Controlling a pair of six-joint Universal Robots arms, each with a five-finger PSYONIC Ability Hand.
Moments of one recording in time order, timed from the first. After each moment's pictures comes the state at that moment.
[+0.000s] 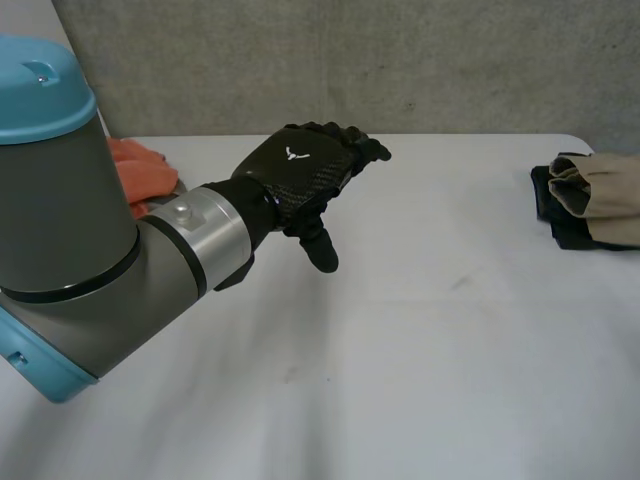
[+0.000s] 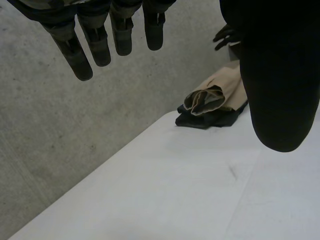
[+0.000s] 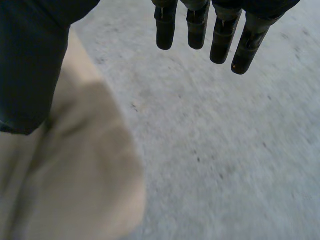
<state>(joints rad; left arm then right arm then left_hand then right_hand) 4.07 -1.87 -1.25 3.00 -1.29 3.32 0.97 -0.83 1.22 -0.86 0.44 2.82 0.19 0.20 0.20 0.20 0.04 0.20 0.22 0.21 0.23 0.06</state>
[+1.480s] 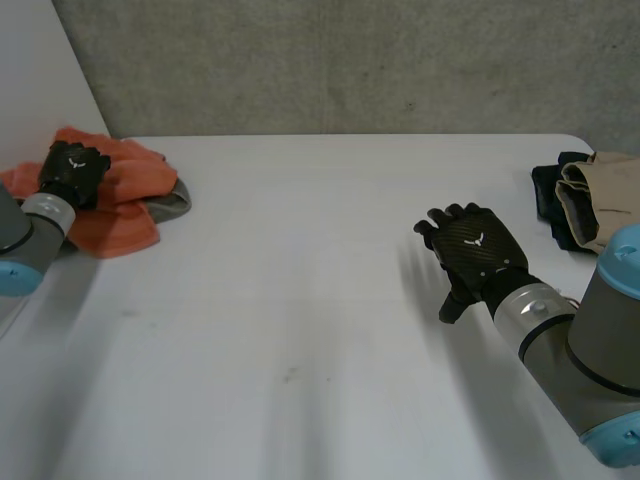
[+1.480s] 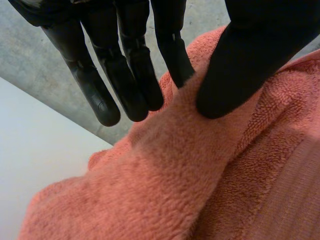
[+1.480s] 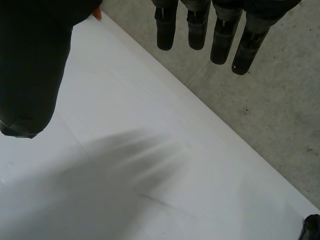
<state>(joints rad) 4.80 -2.61 -0.81 3.44 -1.23 3.80 1.94 -1.27 1.80 -0.33 1.38 2.72 1.12 1.08 1.07 1.08 0.89 0.20 0.22 0.21 0.23 0.06</state>
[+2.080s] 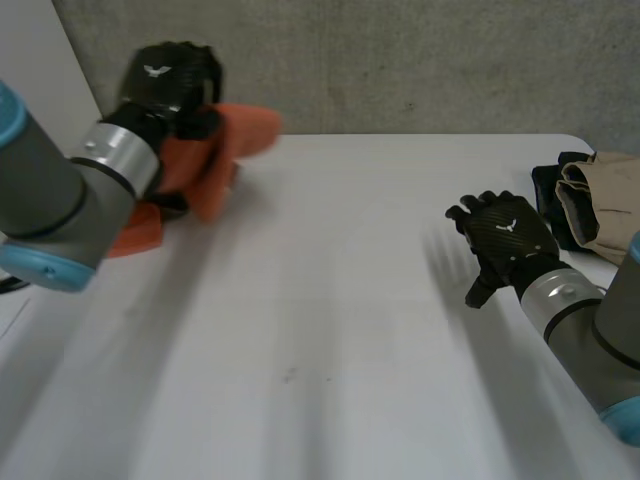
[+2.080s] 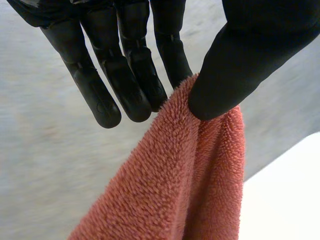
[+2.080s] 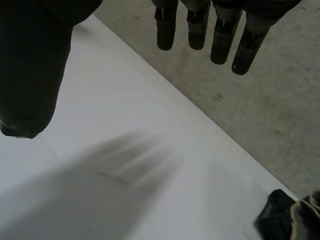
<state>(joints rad) 4.37 -1.95 -1.30 3.48 -1.35 3.19 1.85 -1.28 1.79 -0.33 1.38 2.72 1.13 1.19 1.19 1.20 0.96 0.20 0.22 0.21 0.23 0.06</state>
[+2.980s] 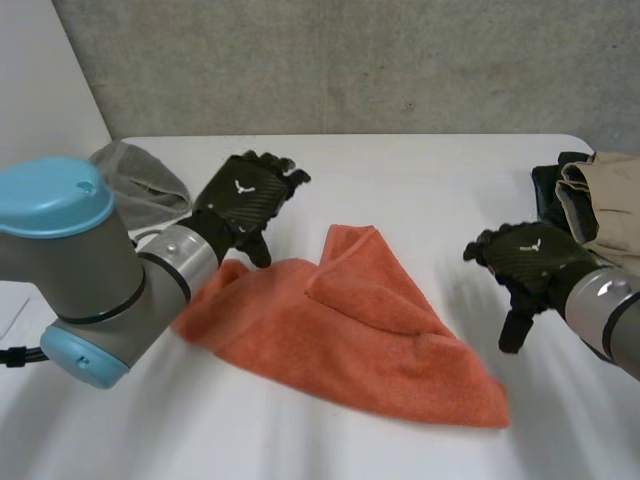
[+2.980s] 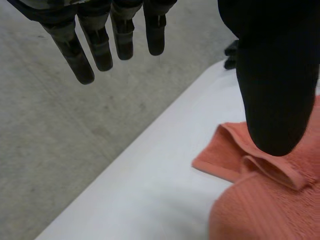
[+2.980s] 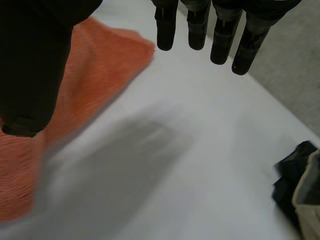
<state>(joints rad) 4.24 -1.98 -1.50 3.39 -1.29 3.51 1.82 -1.43 1.68 0.25 1.37 2.61 0.26 0.26 0.25 0.25 0.08 0.20 0.22 0.21 0.23 0.06</state>
